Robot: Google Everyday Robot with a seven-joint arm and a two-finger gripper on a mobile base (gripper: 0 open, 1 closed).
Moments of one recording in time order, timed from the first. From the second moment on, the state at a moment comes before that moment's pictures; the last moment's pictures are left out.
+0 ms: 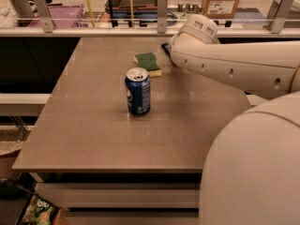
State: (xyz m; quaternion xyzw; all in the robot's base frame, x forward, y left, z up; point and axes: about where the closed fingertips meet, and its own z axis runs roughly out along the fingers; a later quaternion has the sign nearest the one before) arm 0.807 -0.121 0.858 -0.17 0.85 -0.11 0.49
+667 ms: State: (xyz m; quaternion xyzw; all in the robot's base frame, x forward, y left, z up) arm 0.806 -0.120 0.860 -0.17 0.85 -0.11 0.49
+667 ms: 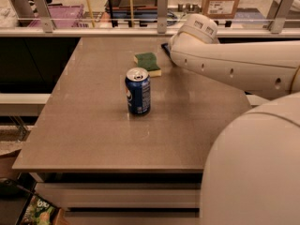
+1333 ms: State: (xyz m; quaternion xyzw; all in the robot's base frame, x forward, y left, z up) arm 0.806 -0.119 0.862 -0.17 0.84 -0.11 0.50
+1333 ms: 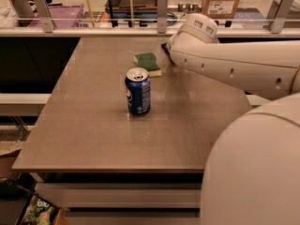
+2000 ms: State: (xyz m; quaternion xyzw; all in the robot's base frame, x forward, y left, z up) arm 0.806 -0.118 0.863 -0.17 0.84 -0.11 0.50
